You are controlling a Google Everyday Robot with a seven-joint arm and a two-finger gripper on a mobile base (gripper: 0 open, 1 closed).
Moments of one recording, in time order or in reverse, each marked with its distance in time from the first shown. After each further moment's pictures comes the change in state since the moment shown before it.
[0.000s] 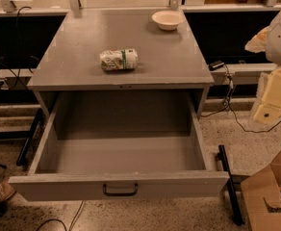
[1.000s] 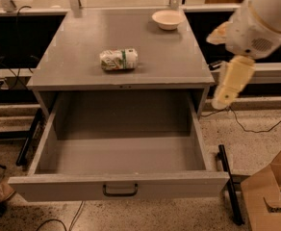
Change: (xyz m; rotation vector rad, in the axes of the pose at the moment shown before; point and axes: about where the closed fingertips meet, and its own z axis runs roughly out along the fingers) arm -0.050 -0.044 0.043 -0.016 -0.152 -0.116
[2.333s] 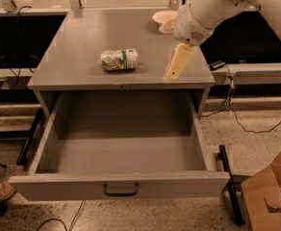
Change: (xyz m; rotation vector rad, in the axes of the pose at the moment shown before) arm -0.086 -0.107 0.108 -0.014 -0.249 -0.132
